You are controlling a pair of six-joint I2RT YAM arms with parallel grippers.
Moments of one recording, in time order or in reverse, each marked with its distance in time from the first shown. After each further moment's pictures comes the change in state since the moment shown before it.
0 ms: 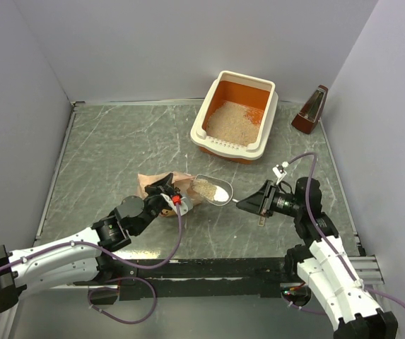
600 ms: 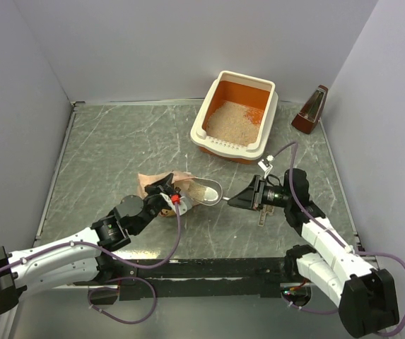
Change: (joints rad) left arm 0.017 -0.007 0.001 -0.011 0.024 -0.017; right arm 0.067 0.286 -0.009 0.315 -0.093 -0.007
